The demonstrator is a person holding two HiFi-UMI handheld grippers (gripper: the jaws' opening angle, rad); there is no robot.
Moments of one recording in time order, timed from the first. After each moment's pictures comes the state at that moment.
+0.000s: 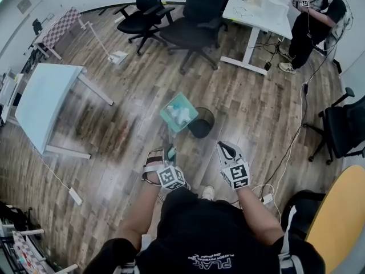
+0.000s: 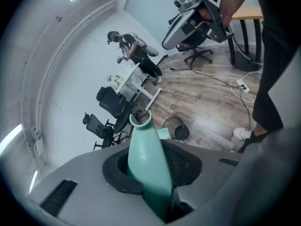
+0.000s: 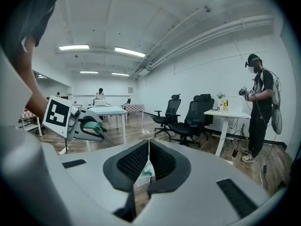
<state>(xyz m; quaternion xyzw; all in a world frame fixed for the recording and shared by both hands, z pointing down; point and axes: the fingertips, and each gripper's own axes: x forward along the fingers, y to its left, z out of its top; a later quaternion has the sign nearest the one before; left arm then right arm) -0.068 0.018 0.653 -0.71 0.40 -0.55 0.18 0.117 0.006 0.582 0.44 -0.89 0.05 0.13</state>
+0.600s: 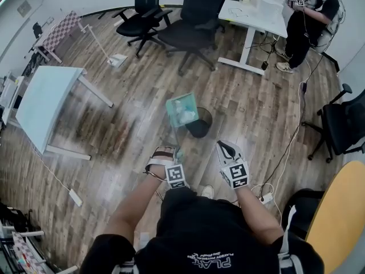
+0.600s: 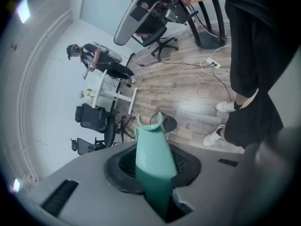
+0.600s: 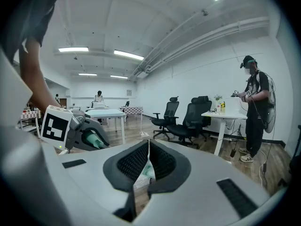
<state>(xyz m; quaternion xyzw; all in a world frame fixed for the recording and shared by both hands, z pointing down) -0.026 0.047 0.683 -0.68 0.24 -0.64 0.27 0.133 0.030 0.577 0.45 -0.89 0.04 0.11</state>
